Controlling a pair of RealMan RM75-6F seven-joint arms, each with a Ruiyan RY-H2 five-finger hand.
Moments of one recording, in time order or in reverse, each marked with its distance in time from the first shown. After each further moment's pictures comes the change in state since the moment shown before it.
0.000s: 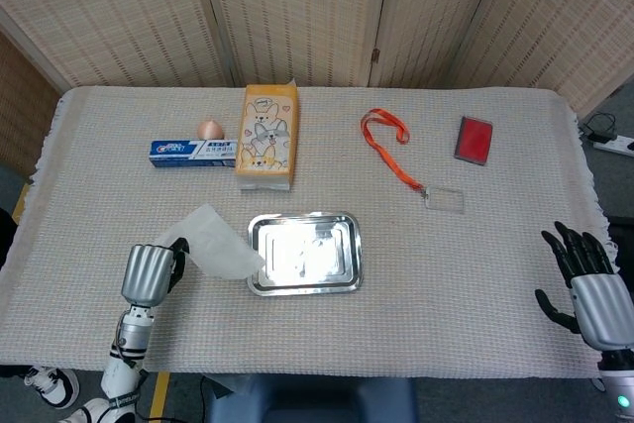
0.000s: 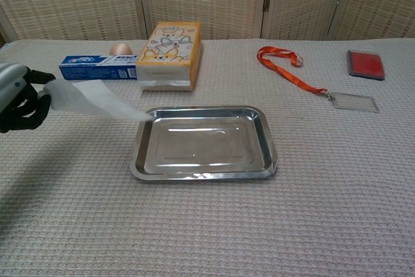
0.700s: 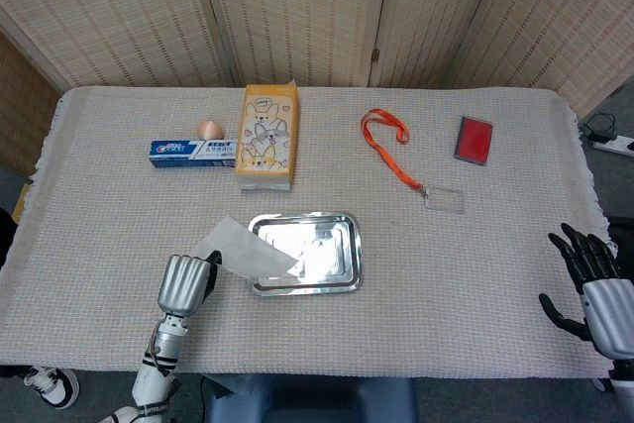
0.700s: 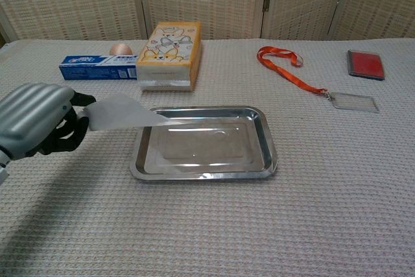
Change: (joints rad) left arm -0.026 -0.113 0.043 -0.061 -0.033 -0.055 0.198; right arm -0.021 0.055 -0.016 -0.022 -0.056 0.051 0.127
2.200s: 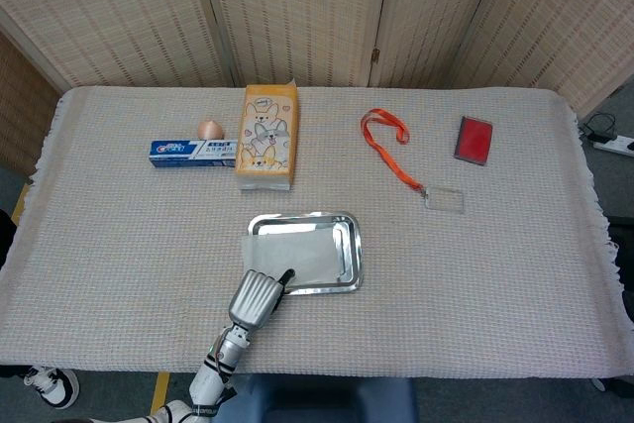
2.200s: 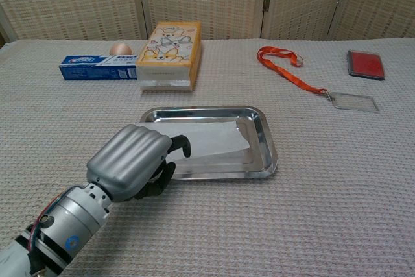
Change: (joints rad) left arm -0.123 -0.293 0.061 0.310 0.060 -0.100 -0.053; right arm -0.105 0.122 0.055 0.077 0.053 0.211 0.461
